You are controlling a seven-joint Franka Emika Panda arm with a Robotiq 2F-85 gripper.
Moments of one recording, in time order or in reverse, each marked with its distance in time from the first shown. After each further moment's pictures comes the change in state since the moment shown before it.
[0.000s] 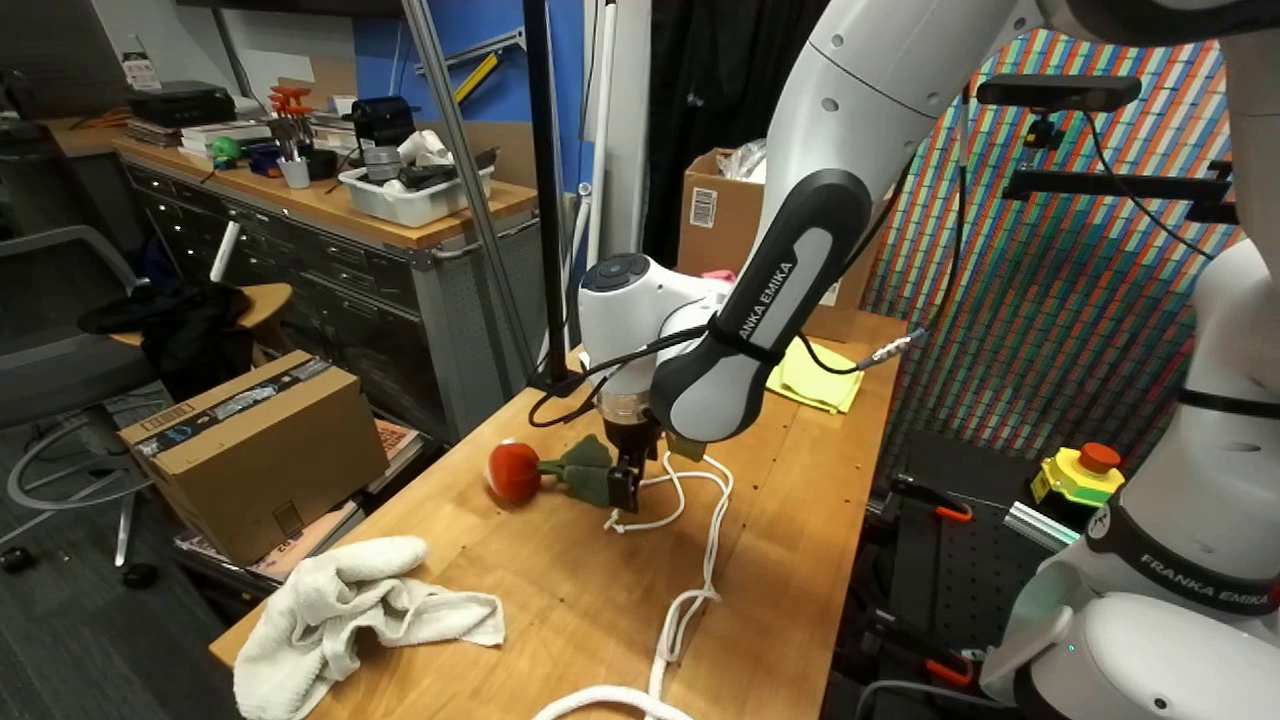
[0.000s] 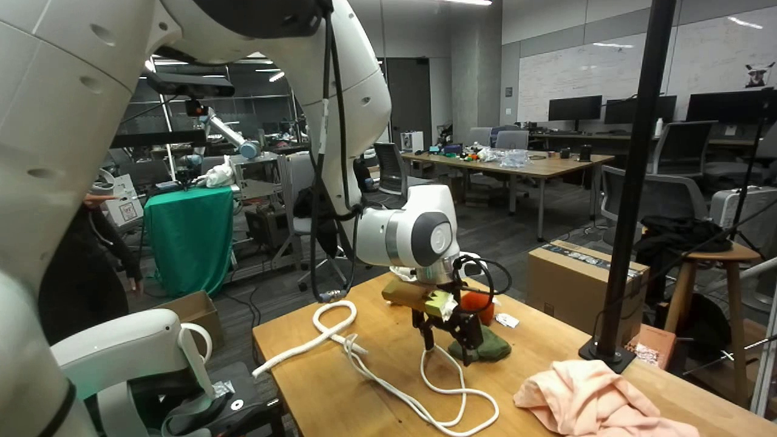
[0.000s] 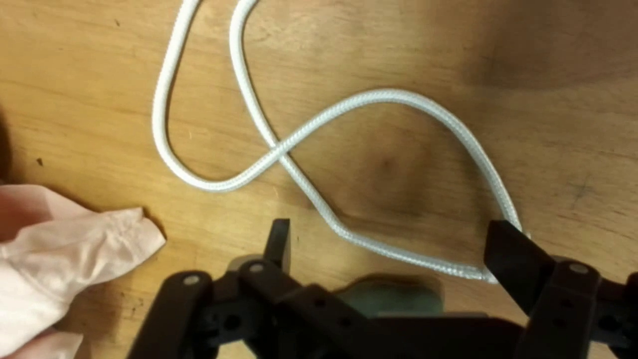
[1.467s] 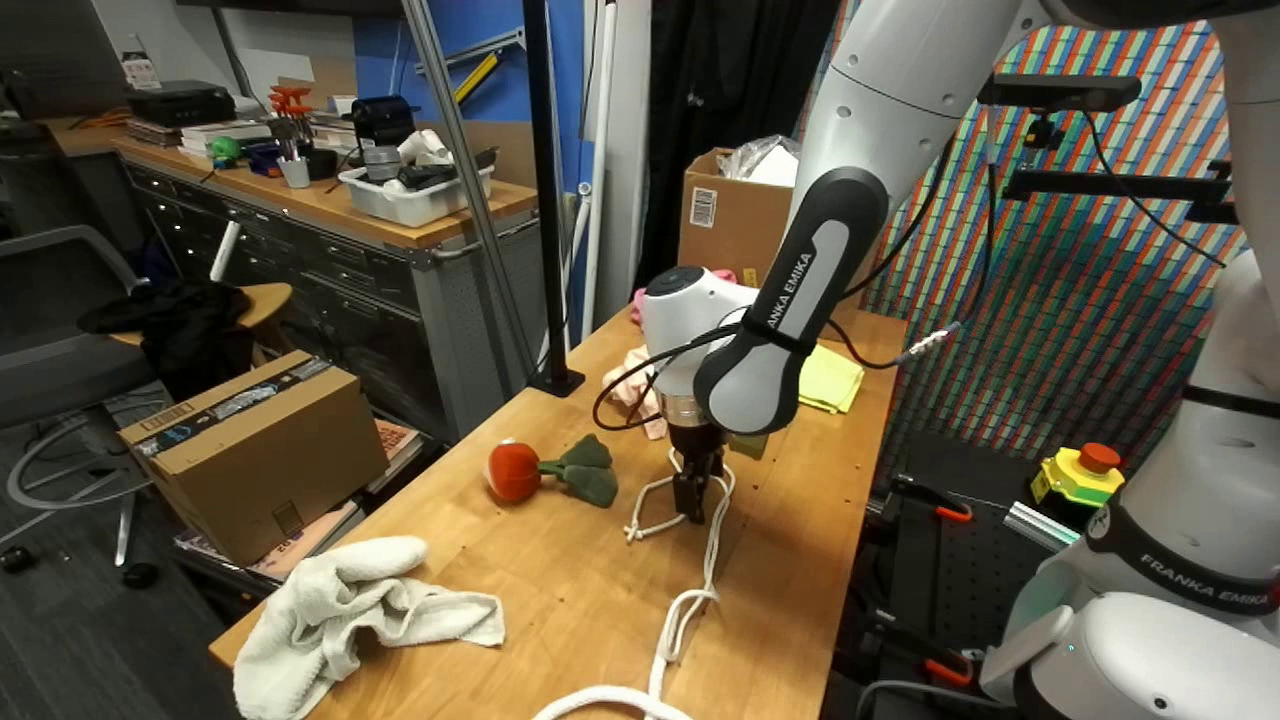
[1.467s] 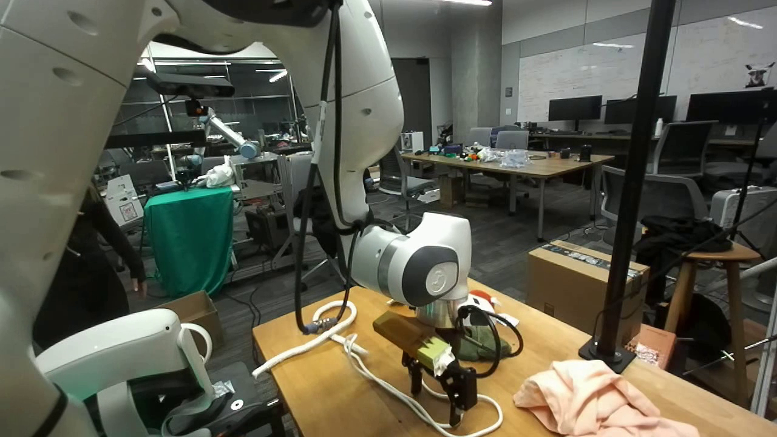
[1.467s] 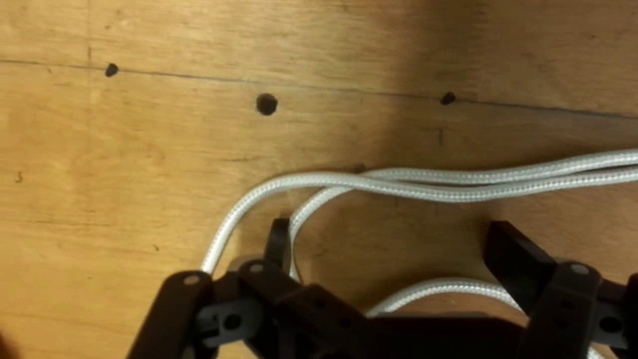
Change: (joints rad) arm -0.155 -0.025 0.051 -0.154 0.115 0.000 -0.117
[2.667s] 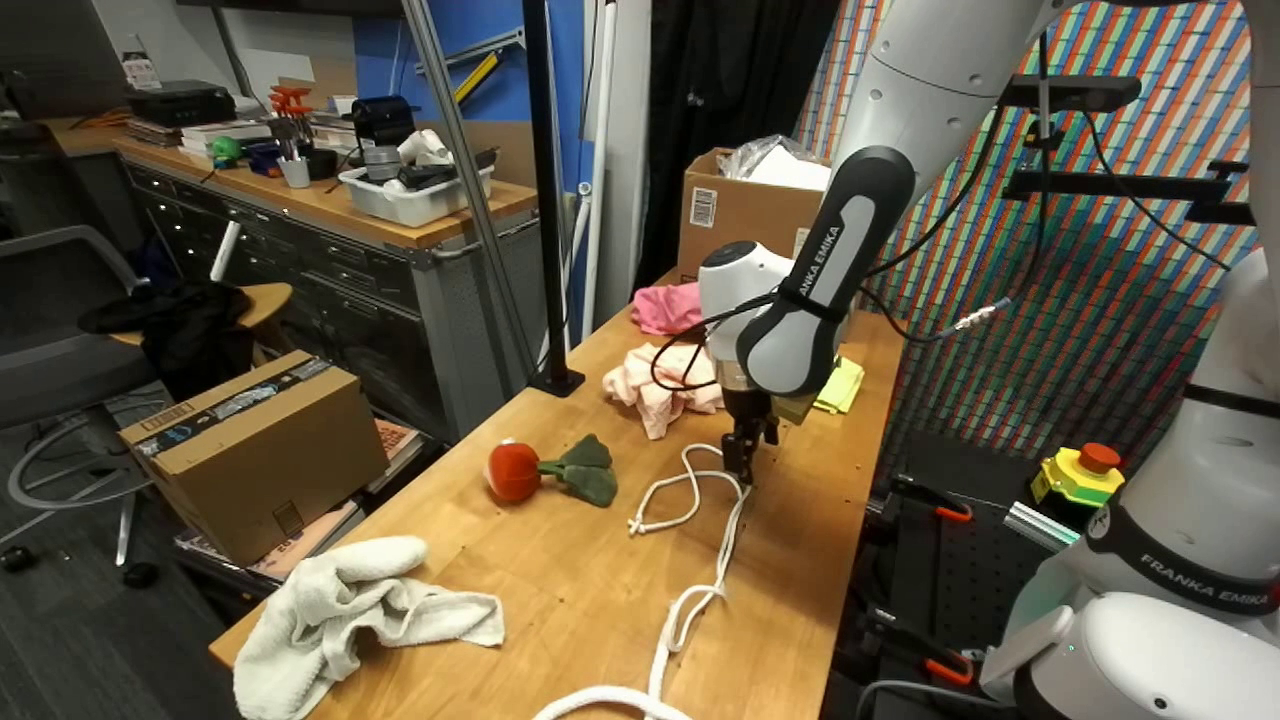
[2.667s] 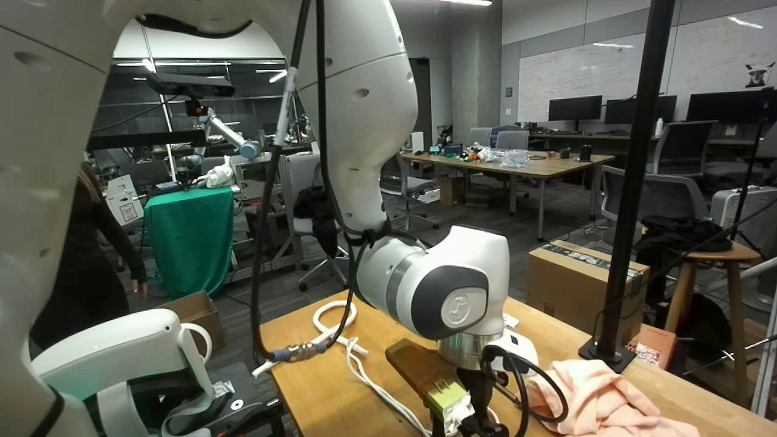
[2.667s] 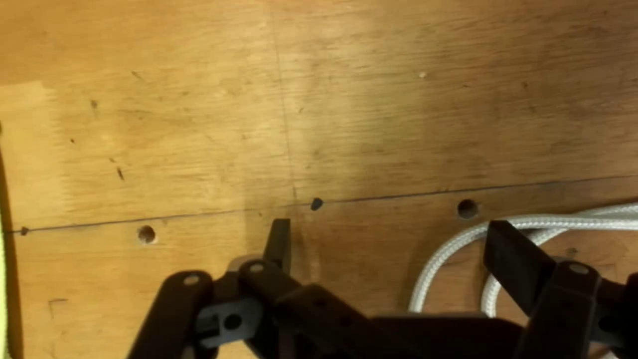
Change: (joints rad) arm -0.054 -0.065 -0.136 -0.102 0.003 0.003 0.023
